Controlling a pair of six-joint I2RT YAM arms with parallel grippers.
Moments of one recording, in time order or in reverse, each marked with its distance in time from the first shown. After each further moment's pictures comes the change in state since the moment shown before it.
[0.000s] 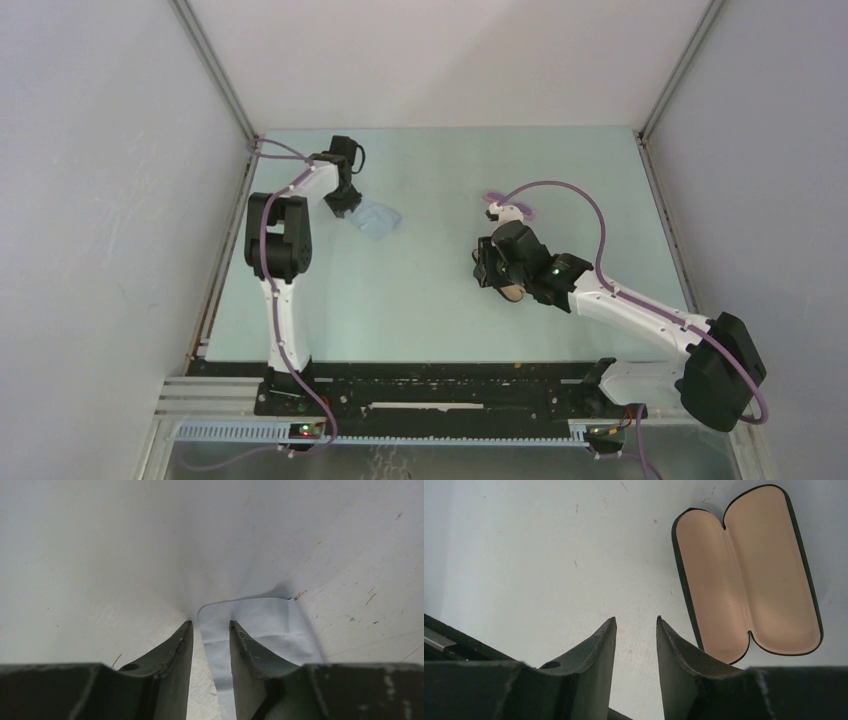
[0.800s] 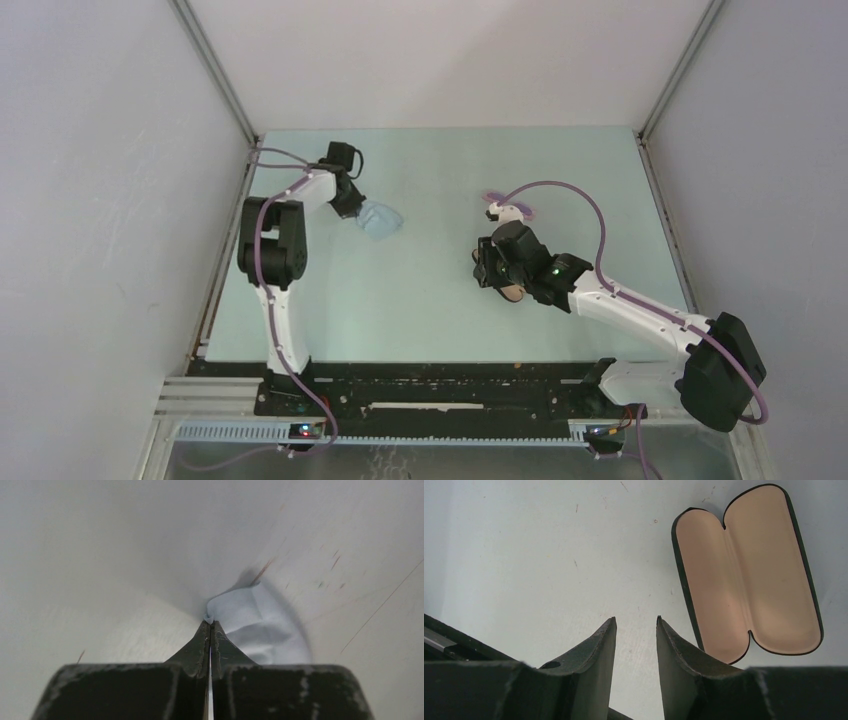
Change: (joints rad) left arm 0.000 -0.043 -0.088 0.145 0.134 0.006; right arm 0.000 0.000 0.000 -0.001 0.001 0.001
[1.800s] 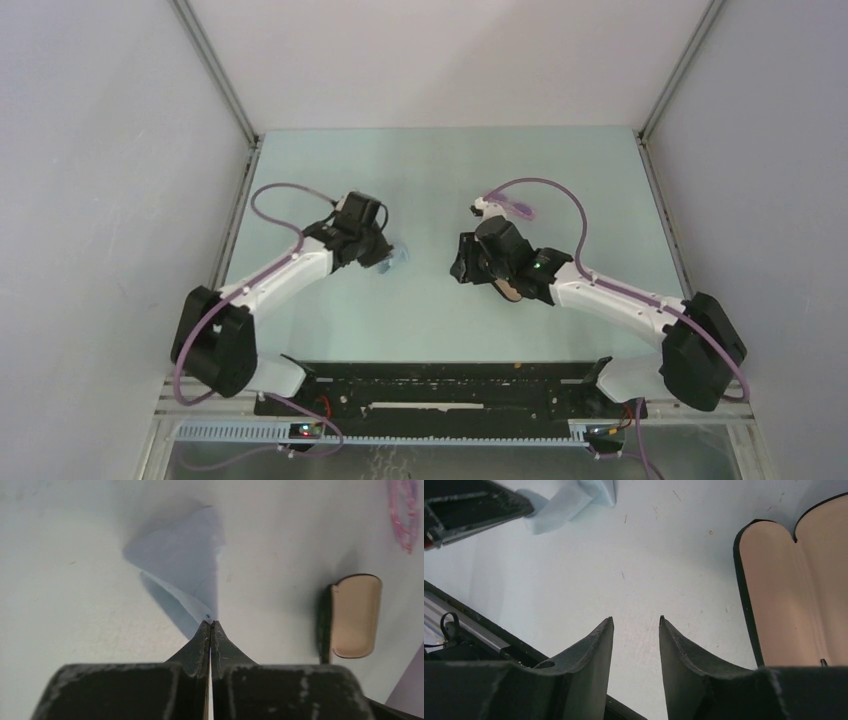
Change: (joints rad) left arm -0.327 -0.796 -0.718 0.085 0.053 -0.175; right arm 0.037 0.138 0.063 0.105 -0.078 0.115
